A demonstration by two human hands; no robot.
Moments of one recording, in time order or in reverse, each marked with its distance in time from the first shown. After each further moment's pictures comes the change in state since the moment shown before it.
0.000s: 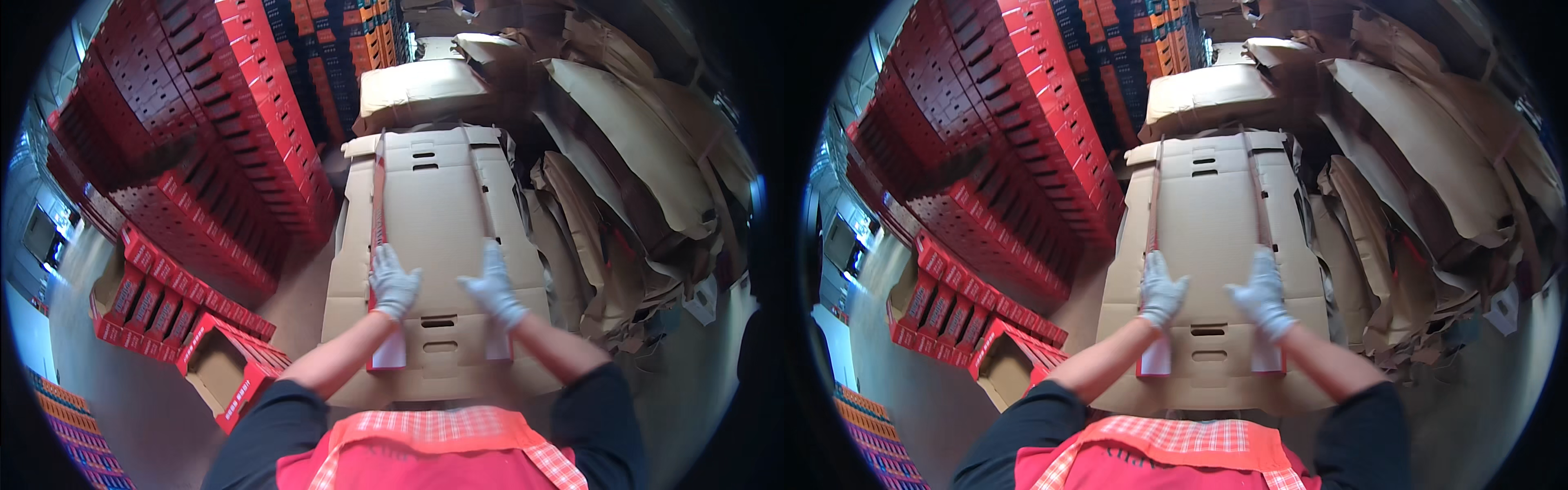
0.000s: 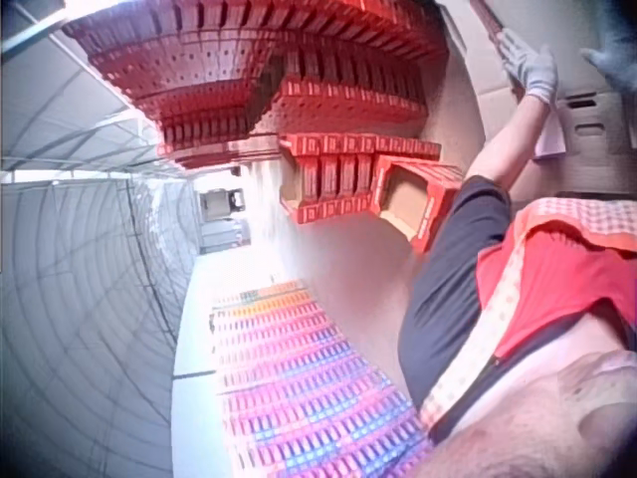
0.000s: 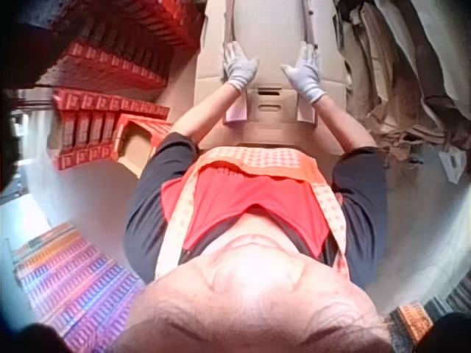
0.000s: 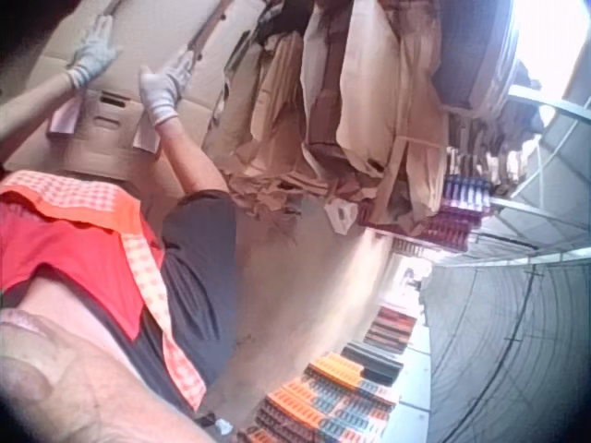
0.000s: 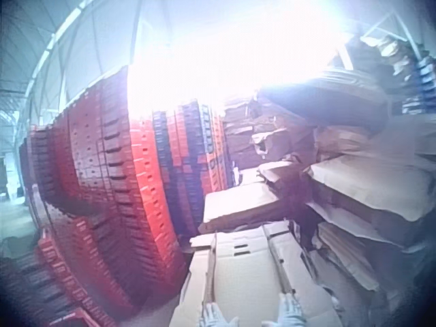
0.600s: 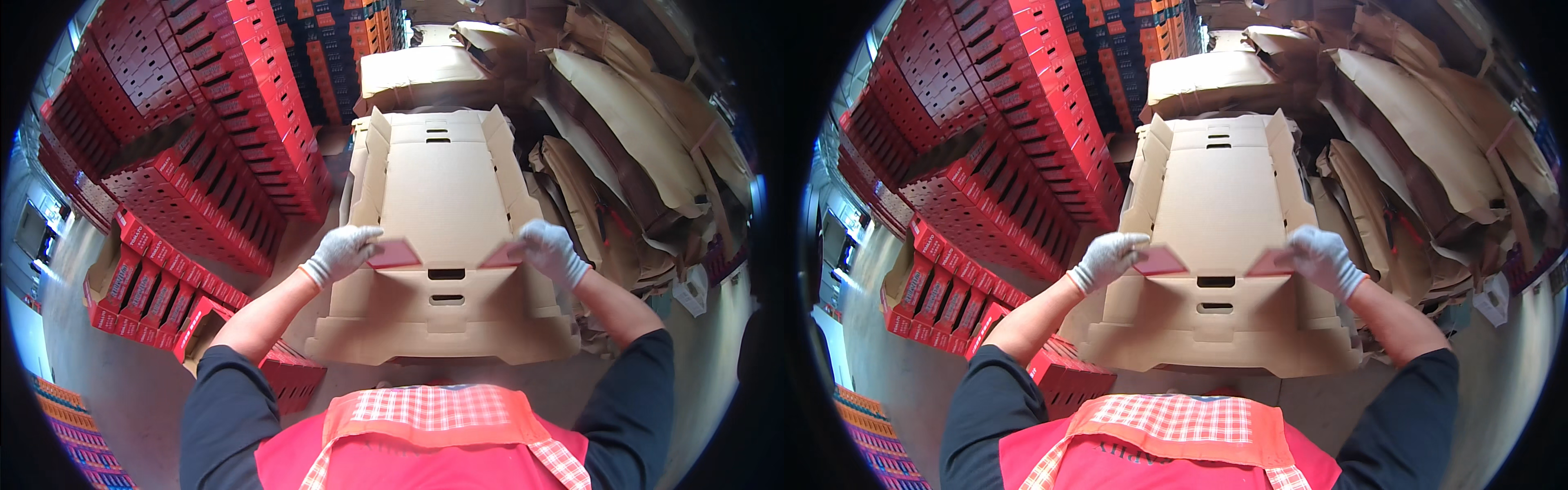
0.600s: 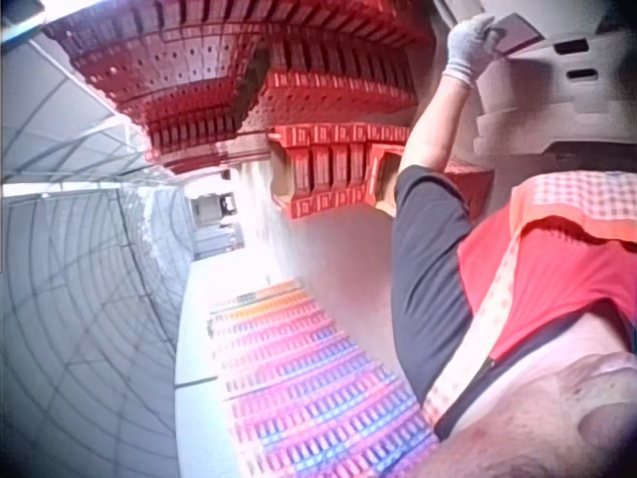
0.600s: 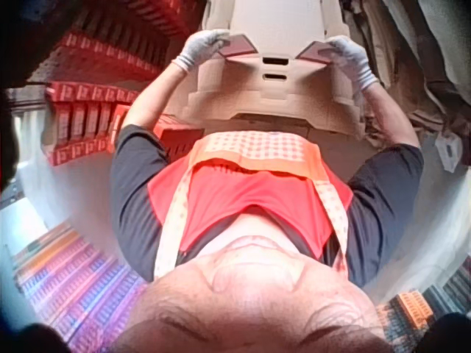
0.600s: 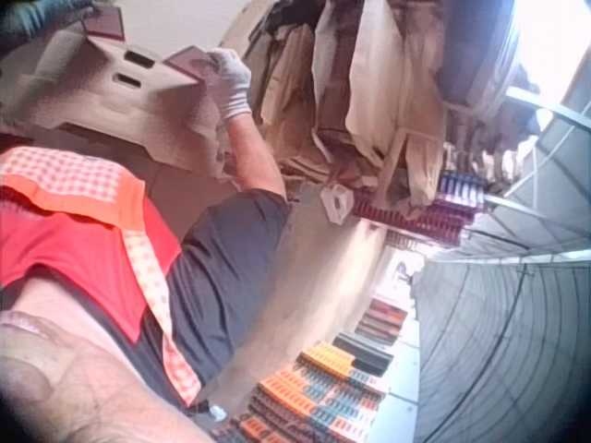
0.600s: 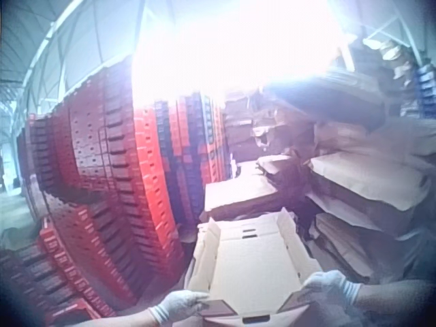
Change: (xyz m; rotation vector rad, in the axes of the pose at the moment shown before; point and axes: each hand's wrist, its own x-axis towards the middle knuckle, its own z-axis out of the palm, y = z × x) left_hand 0.024 -0.064 -0.147 -0.192 -0.127 0.855; right_hand 0.014 0.004 -0.120 -0.142 -0.255 -0.595
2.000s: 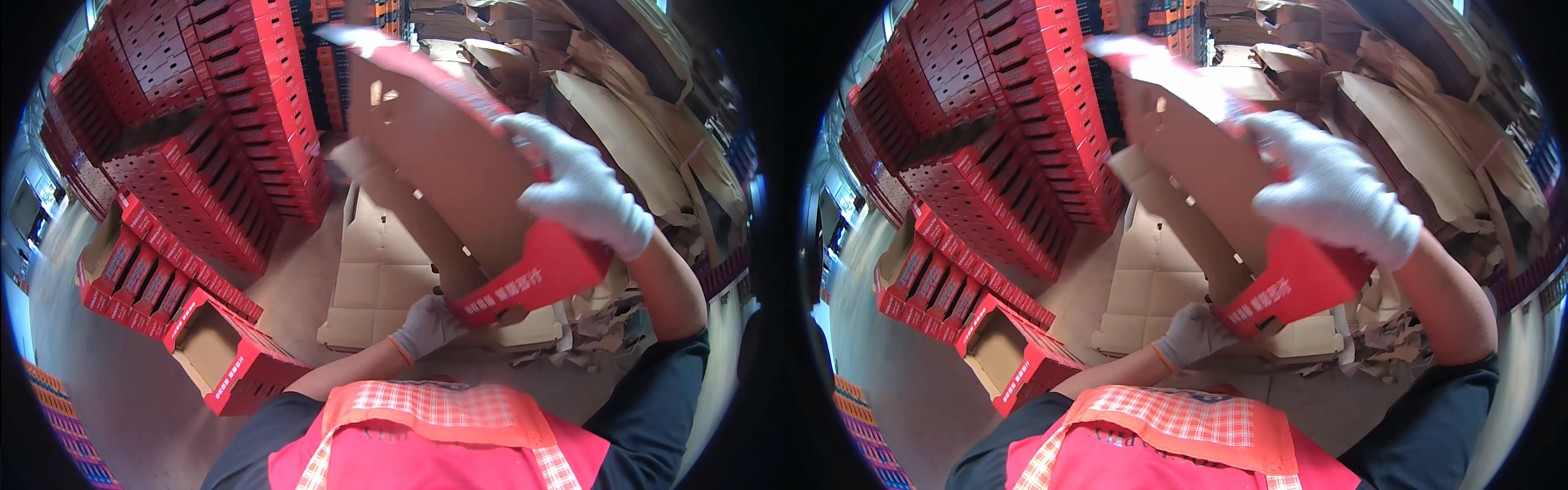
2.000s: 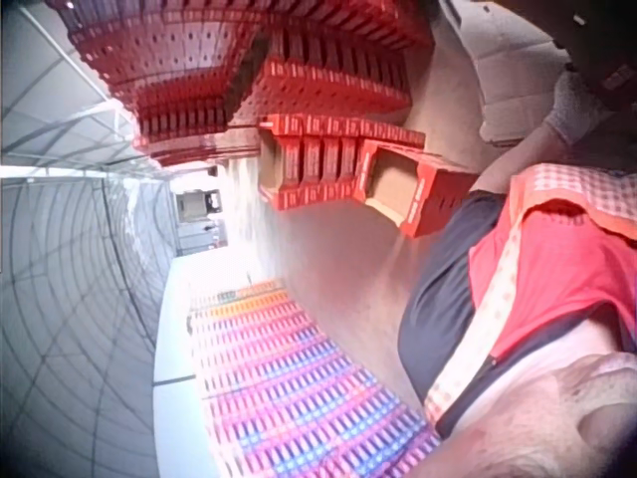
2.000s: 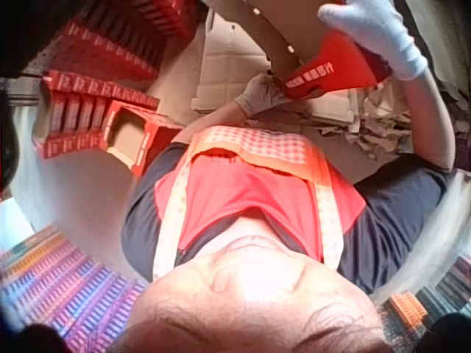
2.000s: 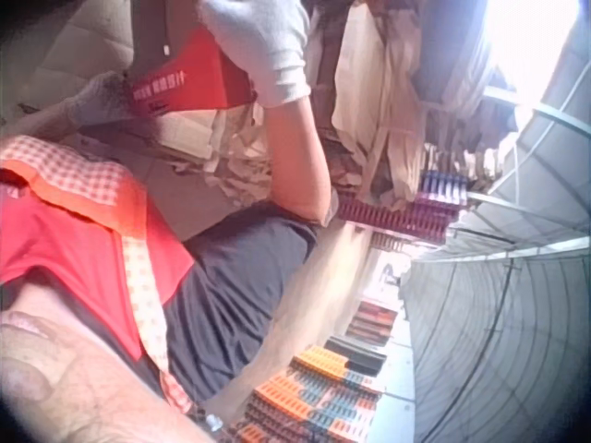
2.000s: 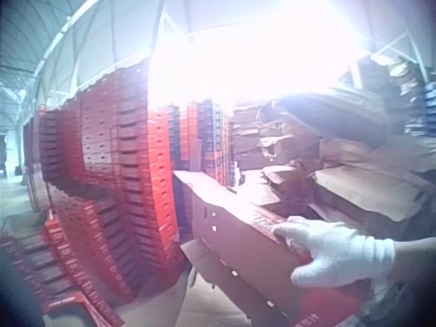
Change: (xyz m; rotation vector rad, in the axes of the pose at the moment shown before) left_hand -0.047 0.125 0.153 -2.407 -0.031 -0.891; right_hand 0.110 -0.193 -0.132 0.076 -0.121 0.165
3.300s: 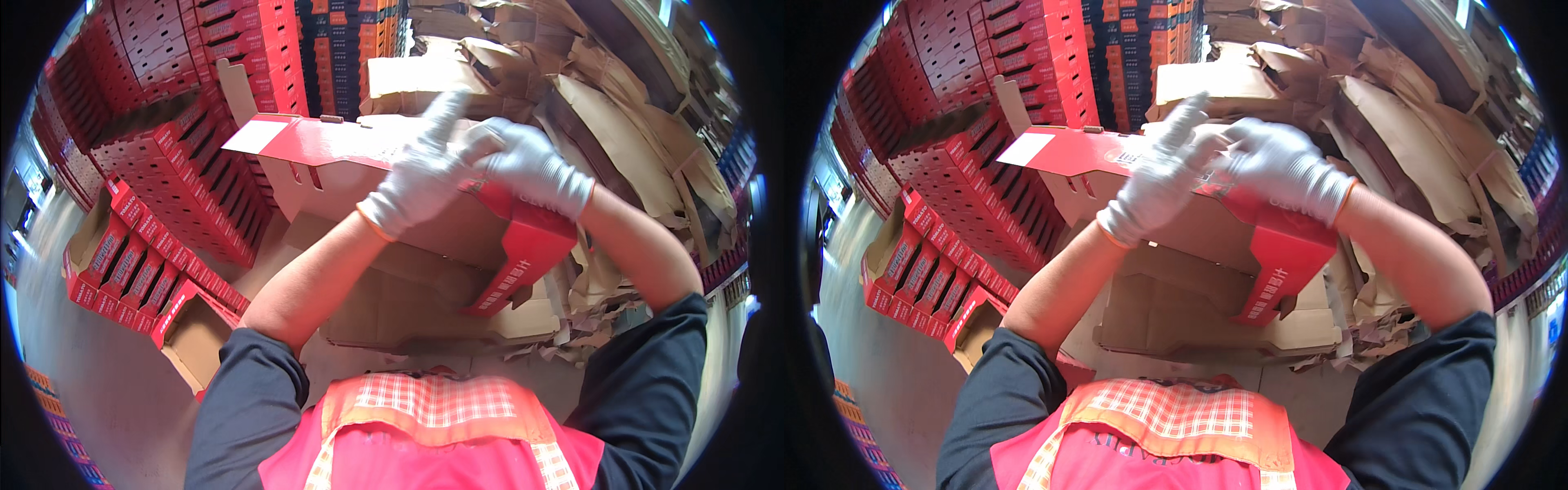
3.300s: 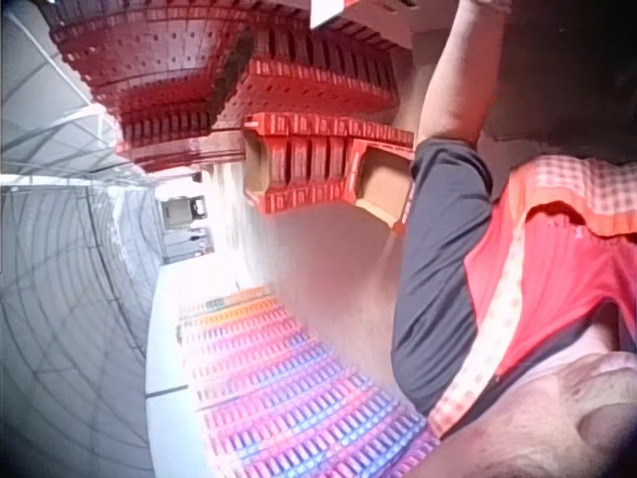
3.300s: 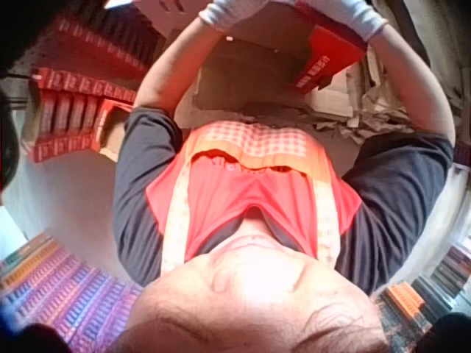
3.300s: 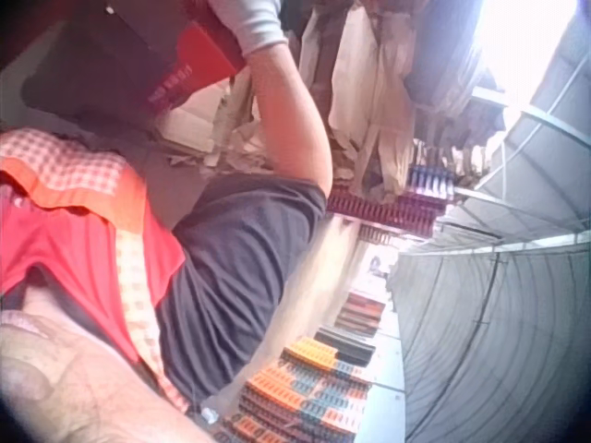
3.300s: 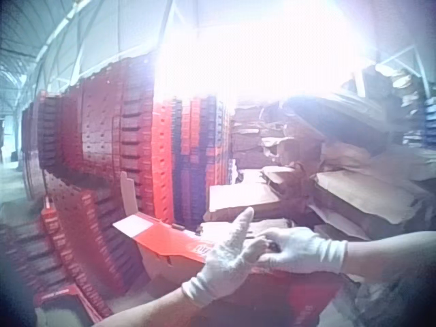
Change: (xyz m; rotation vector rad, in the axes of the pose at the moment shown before) left_hand -0.030 0.139 0.226 1.607 -0.163 1.194; right_hand 0.064 0.013 0.054 -0.072 0.024 -0.083
